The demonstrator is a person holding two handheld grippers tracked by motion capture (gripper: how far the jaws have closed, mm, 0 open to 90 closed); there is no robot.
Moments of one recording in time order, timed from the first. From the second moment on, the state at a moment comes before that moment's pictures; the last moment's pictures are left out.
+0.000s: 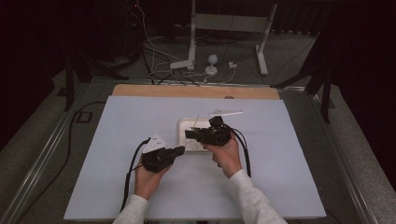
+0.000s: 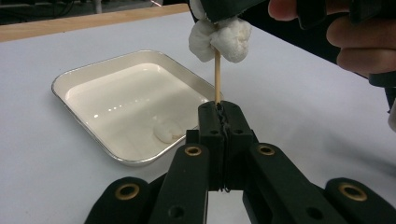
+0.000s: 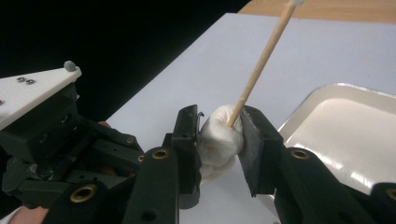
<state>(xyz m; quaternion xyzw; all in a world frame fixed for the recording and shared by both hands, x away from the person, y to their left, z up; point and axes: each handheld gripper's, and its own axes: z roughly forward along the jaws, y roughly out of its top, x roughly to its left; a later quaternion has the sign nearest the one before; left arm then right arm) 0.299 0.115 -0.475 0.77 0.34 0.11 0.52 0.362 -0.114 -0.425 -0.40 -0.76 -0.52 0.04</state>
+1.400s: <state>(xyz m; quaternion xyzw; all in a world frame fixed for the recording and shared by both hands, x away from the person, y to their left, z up) 0.296 0.113 -0.481 0.79 0.32 0.13 0.50 0.371 -0.148 -0.398 -0.43 -0.71 -0.56 -0.01</state>
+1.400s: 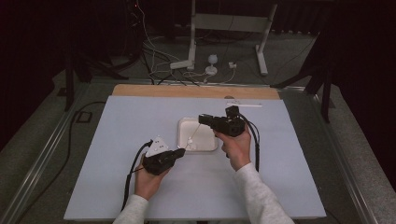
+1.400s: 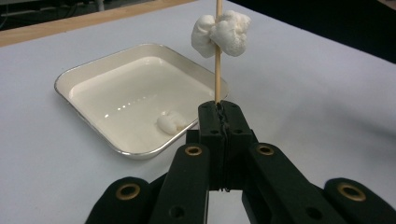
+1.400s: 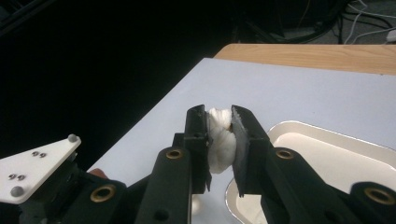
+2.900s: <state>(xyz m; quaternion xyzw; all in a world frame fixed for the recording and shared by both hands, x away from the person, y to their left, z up) 0.301 0.127 -0.481 0.77 0.36 0.12 0.52 0.387 -0.146 -0.445 -0.45 -0.76 -0.47 -0.06</state>
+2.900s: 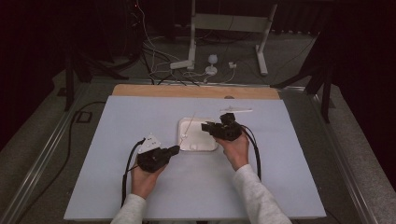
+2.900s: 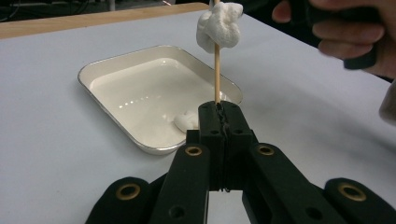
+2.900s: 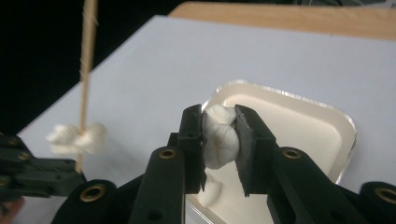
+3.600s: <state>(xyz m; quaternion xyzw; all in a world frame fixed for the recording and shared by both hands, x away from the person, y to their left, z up) 0.302 0.129 -0.482 0.76 0.37 0.12 0.52 0.386 -0.140 -0.464 -0.47 -0.76 -0.44 -0.04</state>
